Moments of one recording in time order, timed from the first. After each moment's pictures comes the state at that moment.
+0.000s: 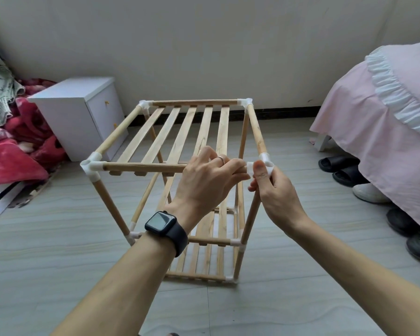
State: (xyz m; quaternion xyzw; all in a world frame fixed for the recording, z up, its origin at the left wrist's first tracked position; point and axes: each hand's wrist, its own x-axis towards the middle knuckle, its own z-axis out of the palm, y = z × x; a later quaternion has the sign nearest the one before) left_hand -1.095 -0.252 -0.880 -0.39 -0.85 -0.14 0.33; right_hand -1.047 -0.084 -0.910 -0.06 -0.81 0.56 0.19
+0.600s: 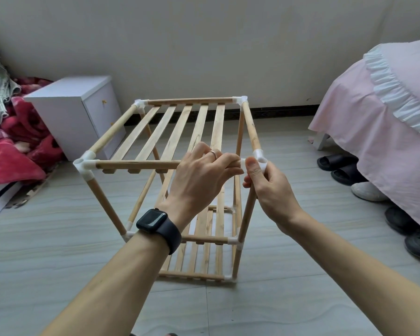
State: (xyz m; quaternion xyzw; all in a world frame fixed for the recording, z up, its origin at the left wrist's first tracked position) left_hand -1.099 -0.254 -0.875 -0.37 -0.86 -0.16 0.32; right_hand -1.050 -0.088 -0.900 -0.04 -0.76 0.63 0.15
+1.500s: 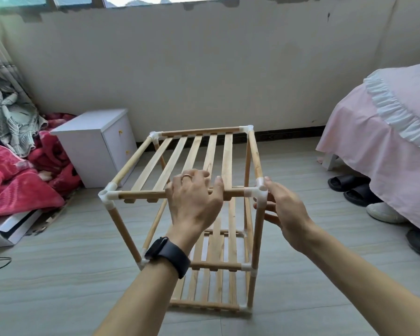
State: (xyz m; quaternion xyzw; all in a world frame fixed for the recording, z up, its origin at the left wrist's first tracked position) left_hand -1.110 -0.267 -0.873 -0.09 -0.94 -0.25 0.20; right_hand -1.060 -0.082 -0.885 -0.11 -0.69 0.71 0.07
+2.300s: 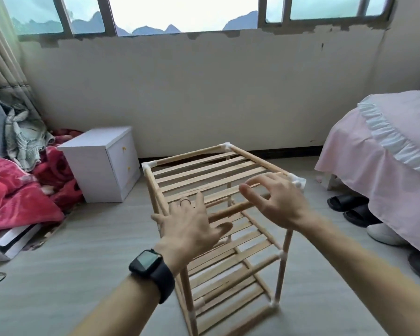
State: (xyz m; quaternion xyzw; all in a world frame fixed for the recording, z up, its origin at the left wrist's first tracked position) left_hand -1.086 -0.281 -0.843 -0.10 -0.99 -0.05 0.02; right_hand -1.090 -0.058 -0.836 0.11 -0.94 0.25 0.21
